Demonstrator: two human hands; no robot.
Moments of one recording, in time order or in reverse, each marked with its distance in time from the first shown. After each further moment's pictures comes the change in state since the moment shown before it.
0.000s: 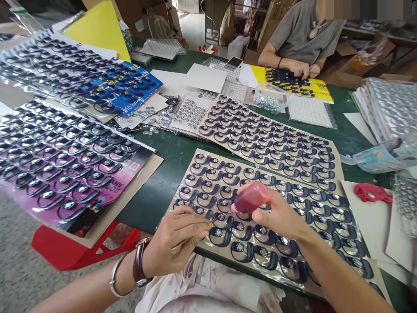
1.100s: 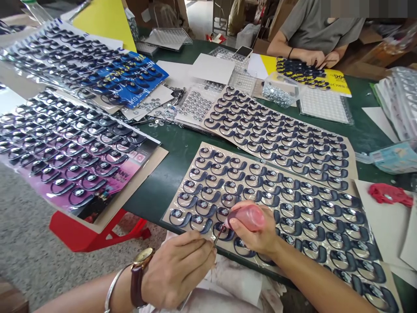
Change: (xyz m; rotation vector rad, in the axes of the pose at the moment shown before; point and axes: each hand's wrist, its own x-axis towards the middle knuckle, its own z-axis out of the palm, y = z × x) left_hand -0.018 0.035 0.007 0.320 -0.192 0.289; right_hand -0.014 0.027 0.069 -0.282 0.421 -0.398
